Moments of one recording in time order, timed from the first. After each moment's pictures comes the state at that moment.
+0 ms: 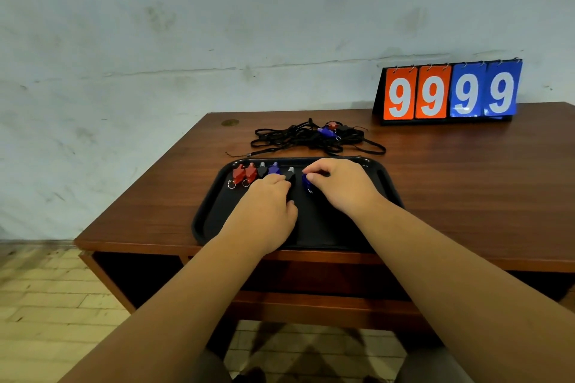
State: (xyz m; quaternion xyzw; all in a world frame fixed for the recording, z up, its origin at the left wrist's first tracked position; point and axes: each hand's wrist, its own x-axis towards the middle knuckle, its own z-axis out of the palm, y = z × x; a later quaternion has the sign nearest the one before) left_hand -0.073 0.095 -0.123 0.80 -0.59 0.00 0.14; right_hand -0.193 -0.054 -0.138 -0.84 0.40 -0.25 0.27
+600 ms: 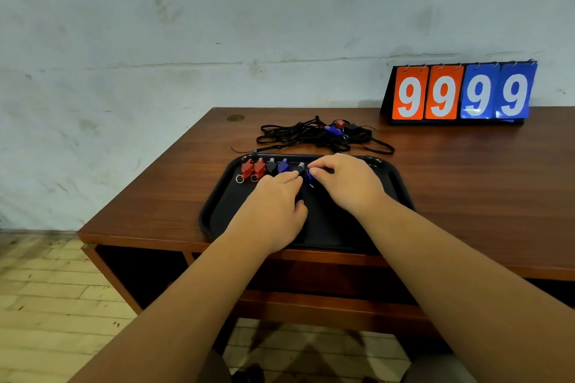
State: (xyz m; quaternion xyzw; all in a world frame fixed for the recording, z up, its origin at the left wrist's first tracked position) left_hand -0.065 0.092 -0.132 0.77 -0.62 0.00 0.15; right_hand -0.187 -0.057 -0.137 -0.86 0.40 -0.24 0.23
